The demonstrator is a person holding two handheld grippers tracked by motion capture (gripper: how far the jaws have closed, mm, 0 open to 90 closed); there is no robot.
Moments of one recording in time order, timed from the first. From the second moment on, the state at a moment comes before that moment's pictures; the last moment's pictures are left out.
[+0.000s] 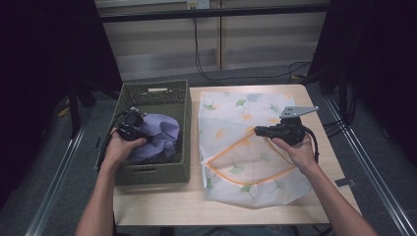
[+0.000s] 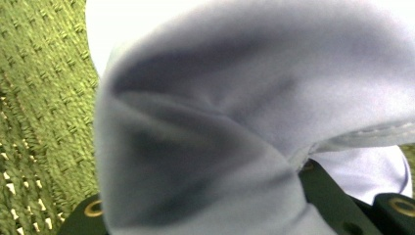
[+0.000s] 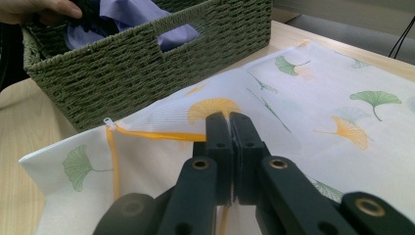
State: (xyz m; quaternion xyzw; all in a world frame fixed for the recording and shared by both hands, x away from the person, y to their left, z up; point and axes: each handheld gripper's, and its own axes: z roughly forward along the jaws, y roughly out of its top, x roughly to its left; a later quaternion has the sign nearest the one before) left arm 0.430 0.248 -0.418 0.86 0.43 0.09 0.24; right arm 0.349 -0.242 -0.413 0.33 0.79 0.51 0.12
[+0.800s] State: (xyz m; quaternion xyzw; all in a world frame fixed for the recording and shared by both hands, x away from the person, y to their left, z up) left arm 0.406 0.268 -0.397 0.80 0.45 0.14 0.38; right arm 0.349 -0.242 -0.413 0.33 0.79 0.51 0.12
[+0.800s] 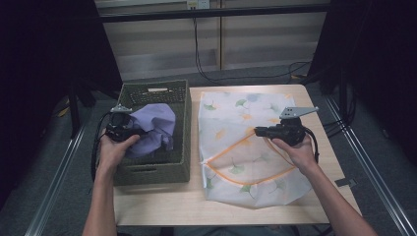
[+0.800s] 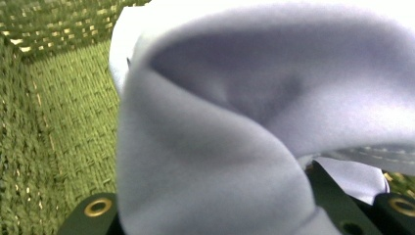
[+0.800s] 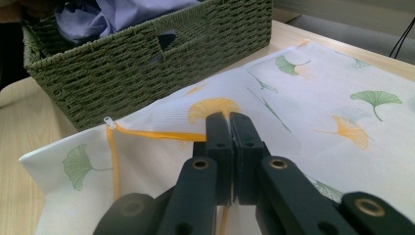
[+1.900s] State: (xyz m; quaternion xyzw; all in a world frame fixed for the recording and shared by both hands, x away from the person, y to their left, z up) left arm 0.383 0.281 -0.373 0.73 0.42 0.20 0.49; right arm 0.350 -0.244 -0.413 0.34 0.78 0.51 0.12
